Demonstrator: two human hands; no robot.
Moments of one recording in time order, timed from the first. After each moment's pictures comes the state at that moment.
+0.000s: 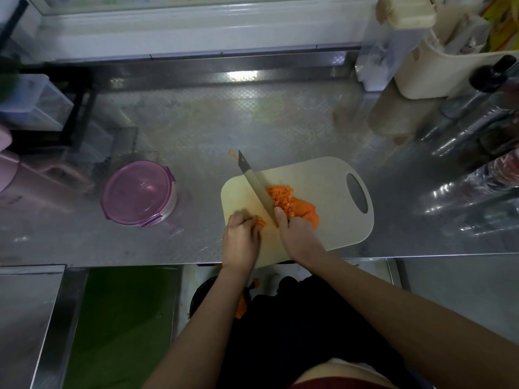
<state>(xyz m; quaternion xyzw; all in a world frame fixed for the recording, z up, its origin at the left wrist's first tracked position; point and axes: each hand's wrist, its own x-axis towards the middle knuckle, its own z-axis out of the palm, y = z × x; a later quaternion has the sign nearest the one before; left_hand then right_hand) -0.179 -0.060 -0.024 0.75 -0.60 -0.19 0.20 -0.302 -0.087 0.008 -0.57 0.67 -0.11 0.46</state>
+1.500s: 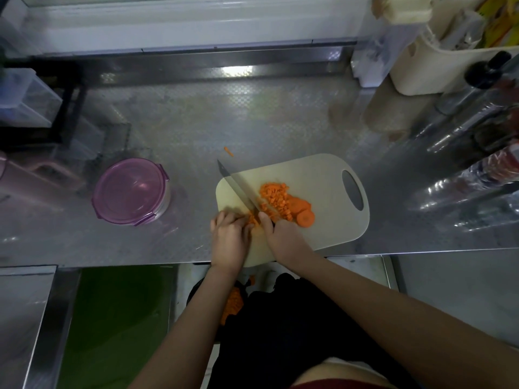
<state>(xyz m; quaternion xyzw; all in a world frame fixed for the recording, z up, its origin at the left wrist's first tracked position) -0.163 -0.059 -0.031 0.73 -0.65 -0.11 0.15 -0.289 -0.078 0.003 -0.62 0.65 -0.12 0.43</state>
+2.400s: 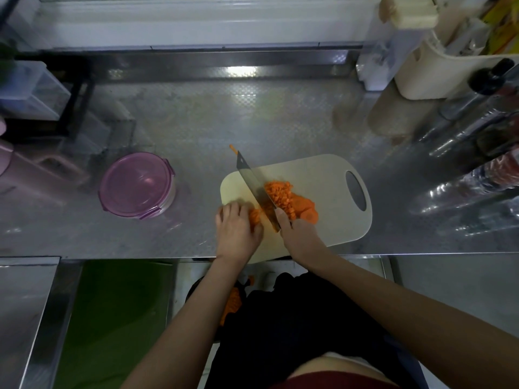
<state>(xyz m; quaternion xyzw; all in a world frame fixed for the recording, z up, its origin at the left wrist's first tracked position) -0.170 -0.061 -0.019 0.74 -0.65 -0.13 0.11 -0.309 -0.076 0.016 -0.60 0.63 -0.12 0.47</state>
